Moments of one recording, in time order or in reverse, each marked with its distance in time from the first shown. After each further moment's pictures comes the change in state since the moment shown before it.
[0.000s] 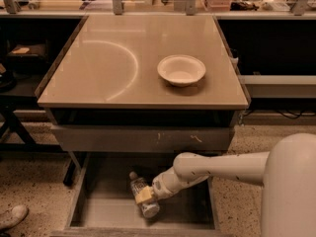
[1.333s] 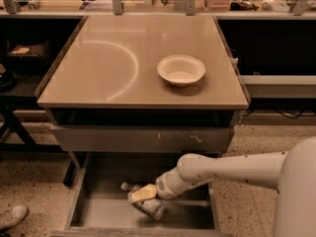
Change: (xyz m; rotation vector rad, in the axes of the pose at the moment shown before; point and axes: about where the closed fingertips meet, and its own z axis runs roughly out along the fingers) arm 0.004 0.007 -0.022 0.038 -0.040 -0.012
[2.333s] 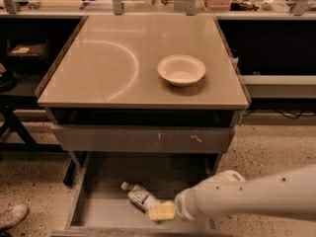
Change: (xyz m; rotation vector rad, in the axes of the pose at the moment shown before) arm 0.086 0.013 -0.117 0.324 -0.083 0.115
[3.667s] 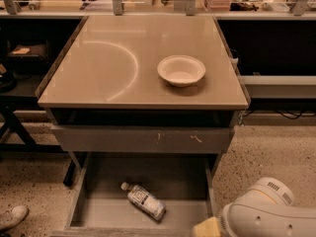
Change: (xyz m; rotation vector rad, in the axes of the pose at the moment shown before) arm 0.069 -0.104 -0.091 0.348 0.076 0.044
